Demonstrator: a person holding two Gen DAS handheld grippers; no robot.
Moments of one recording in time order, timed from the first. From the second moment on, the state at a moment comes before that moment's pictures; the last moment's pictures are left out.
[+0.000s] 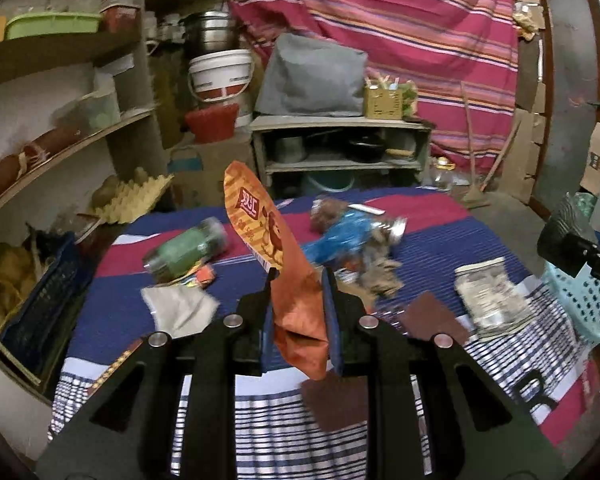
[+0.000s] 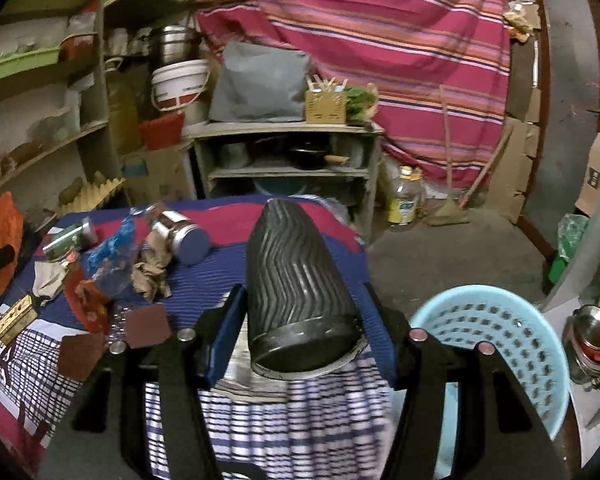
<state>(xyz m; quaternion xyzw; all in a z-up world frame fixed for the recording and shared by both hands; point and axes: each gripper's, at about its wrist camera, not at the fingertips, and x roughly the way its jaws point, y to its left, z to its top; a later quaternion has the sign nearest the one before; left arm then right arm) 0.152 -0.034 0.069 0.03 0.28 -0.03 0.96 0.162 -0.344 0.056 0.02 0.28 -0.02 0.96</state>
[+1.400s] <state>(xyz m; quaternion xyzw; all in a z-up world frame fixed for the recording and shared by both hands) 0.174 -0.410 0.003 0.11 0.31 -0.33 0.88 0.093 -0.582 -0.007 0.10 0.32 -0.20 0.92</state>
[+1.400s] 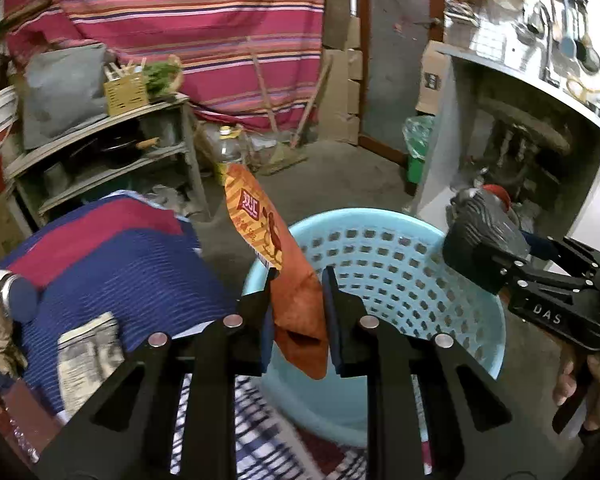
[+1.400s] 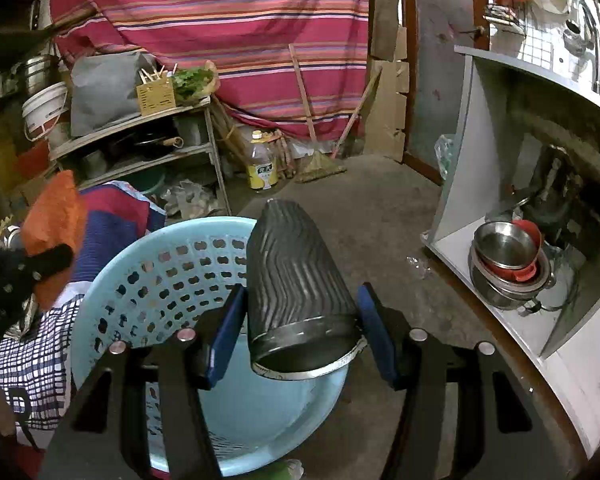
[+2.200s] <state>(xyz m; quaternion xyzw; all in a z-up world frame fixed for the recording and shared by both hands) 0.180 -0.356 0.016 0.08 0.30 -0.25 0.92 0.115 -0.557 -0.029 0.11 0.33 -0.18 0.92</state>
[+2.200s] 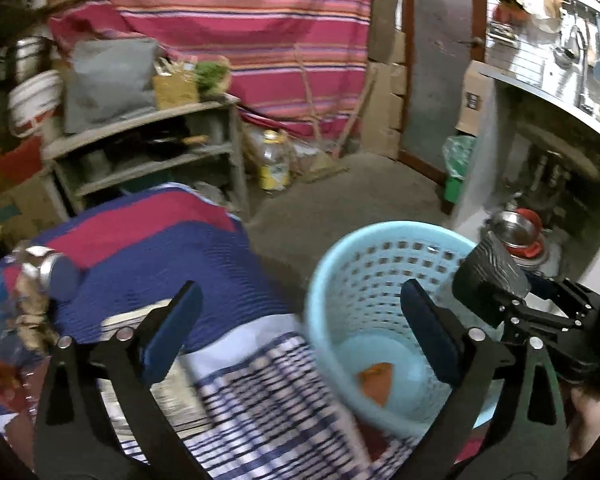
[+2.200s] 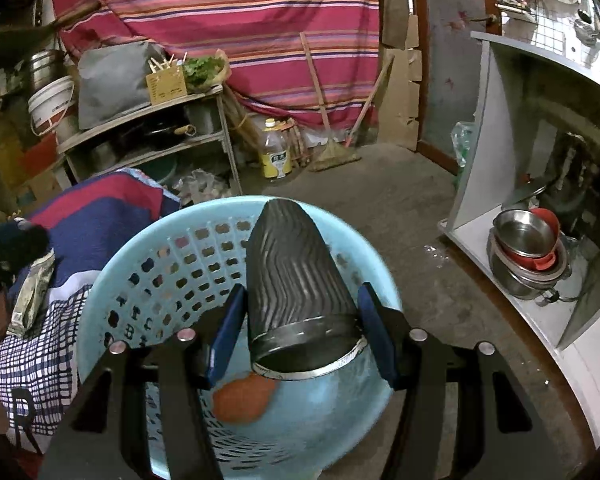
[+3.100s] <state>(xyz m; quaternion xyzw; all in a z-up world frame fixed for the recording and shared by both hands) 0.185 -0.114 0.018 0.04 0.30 -0.03 0.95 0.138 -0.436 0.000 0.05 0.30 -0.15 0.94</state>
